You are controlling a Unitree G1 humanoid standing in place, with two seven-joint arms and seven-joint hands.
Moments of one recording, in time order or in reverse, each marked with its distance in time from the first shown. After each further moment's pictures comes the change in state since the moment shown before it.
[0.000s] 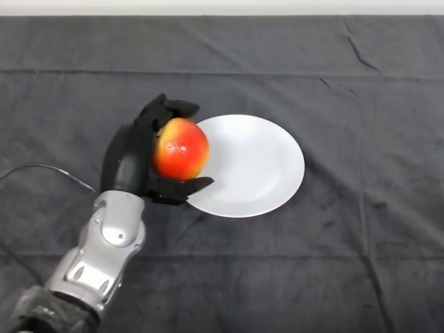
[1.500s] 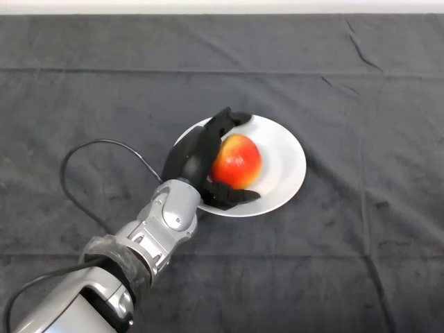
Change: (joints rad) left arm -0.334 -0.152 -0.351 0.612 -0.157 -0.156 0.027; right arm 0.000 0.000 -0.003 -0.003 0.002 0.000 0.006
